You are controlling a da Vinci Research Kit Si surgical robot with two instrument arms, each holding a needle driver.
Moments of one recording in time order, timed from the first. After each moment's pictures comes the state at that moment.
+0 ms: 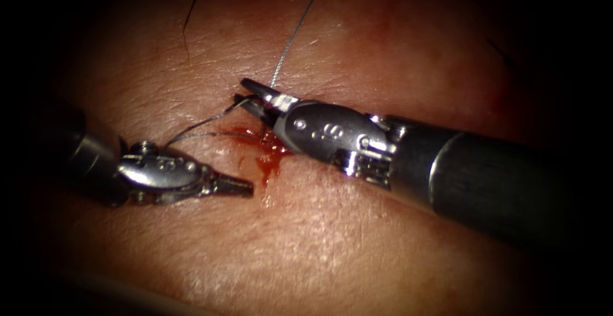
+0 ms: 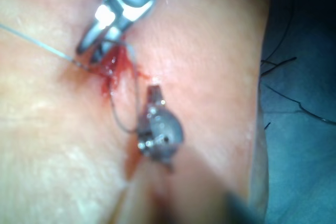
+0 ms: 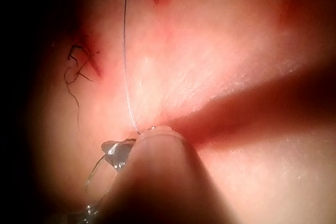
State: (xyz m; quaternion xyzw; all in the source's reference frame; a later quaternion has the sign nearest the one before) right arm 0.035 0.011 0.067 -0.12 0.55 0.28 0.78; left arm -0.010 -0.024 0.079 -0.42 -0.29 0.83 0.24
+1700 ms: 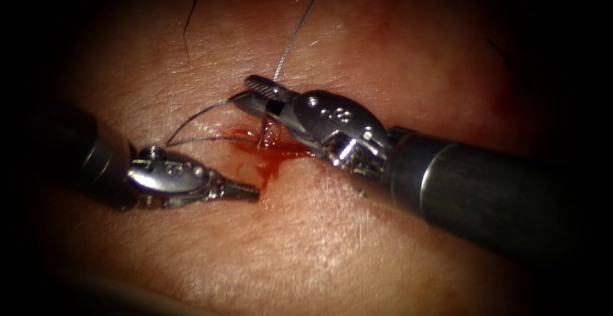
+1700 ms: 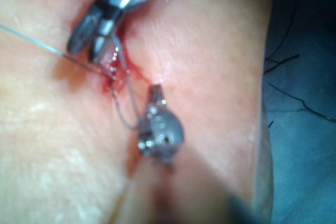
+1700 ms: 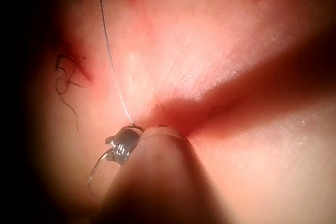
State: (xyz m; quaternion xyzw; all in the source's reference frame) right arm 0.035 0.011 0.069 0.09 0.55 0.43 0.71; left arm -0.010 -0.024 0.080 -0.41 -0.29 0.84 0.23
